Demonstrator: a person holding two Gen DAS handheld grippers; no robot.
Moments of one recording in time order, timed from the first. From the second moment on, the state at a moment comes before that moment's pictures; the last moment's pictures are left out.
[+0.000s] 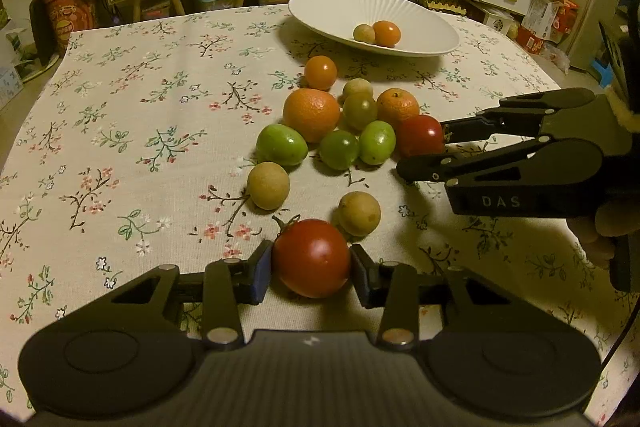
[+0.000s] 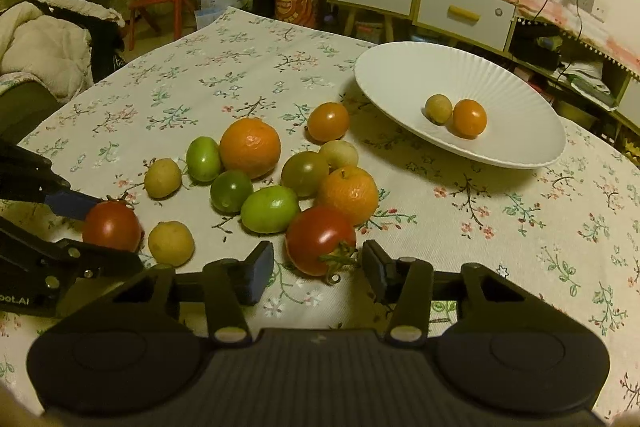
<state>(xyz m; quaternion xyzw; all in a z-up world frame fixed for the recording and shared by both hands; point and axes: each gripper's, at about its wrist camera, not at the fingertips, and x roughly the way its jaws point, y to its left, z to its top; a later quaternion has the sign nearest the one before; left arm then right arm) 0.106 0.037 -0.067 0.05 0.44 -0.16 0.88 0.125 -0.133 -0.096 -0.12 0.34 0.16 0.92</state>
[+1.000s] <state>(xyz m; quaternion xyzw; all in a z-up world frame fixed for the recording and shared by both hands) 0.120 0.025 -0.049 0.03 0.41 -0.18 0.89 0.112 -0.155 -0.072 -0.07 0.32 0.17 0.93</state>
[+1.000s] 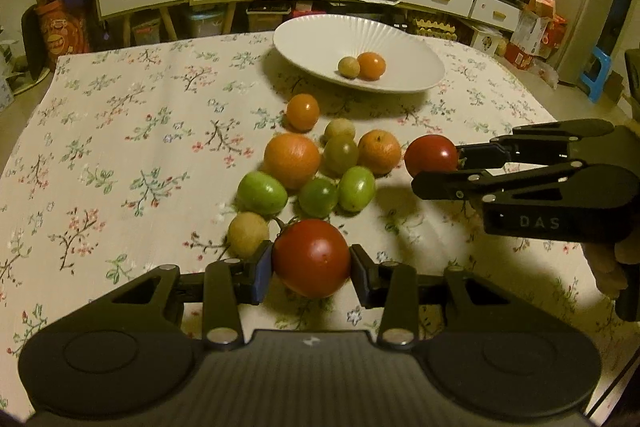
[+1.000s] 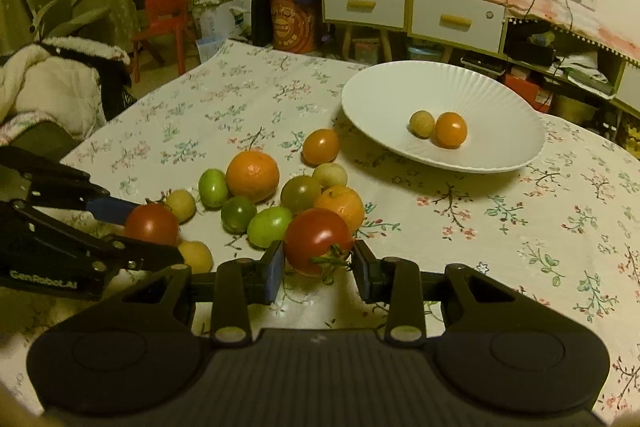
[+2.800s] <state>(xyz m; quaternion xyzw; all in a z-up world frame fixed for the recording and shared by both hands) 0.330 -0.072 -0.041 -0.03 0.41 -0.20 0.89 0.224 -0.236 -0.051 -0.03 0.32 0.11 0.94</state>
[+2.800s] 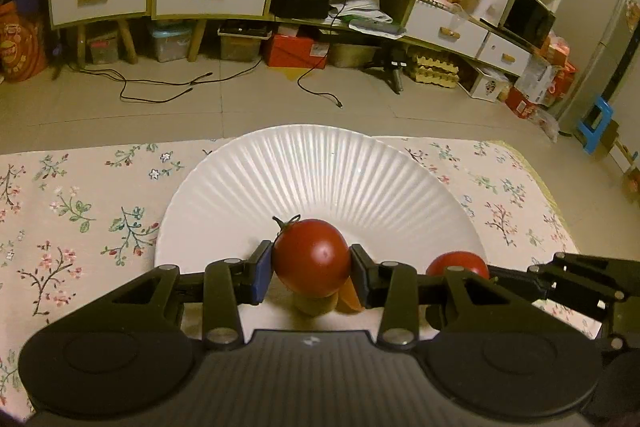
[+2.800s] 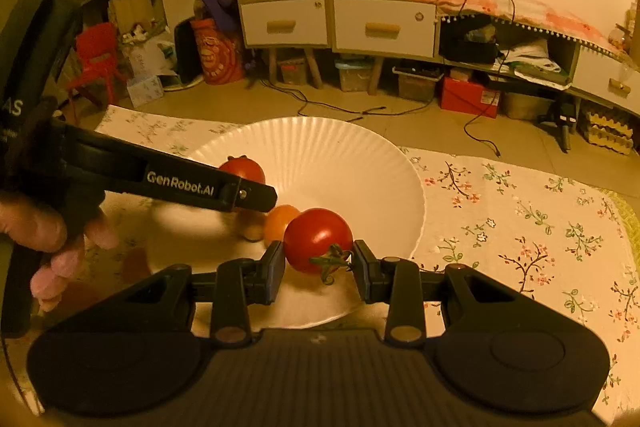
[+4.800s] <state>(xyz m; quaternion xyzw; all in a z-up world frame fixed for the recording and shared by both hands) 0.174 0.016 -0.015 0.02 0.38 -0.21 0.90 0.139 -0.210 -0.030 -0.02 0.33 0.08 0.94</state>
